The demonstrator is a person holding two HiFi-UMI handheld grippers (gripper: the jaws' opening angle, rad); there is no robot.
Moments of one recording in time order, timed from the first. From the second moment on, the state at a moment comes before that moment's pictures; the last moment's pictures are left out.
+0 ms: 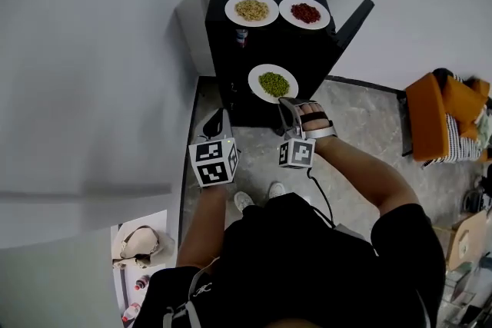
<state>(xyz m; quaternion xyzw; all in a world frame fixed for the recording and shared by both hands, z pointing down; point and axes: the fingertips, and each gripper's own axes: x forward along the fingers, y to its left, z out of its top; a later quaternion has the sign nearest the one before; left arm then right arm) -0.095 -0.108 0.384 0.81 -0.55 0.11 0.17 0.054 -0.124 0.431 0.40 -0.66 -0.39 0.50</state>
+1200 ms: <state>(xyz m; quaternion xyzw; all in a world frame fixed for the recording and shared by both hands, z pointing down) -0.003 -0.124 0.292 0.88 -0.47 0.10 0.08 0.089 -0.124 0.282 0.41 -0.60 -0.45 0.52</state>
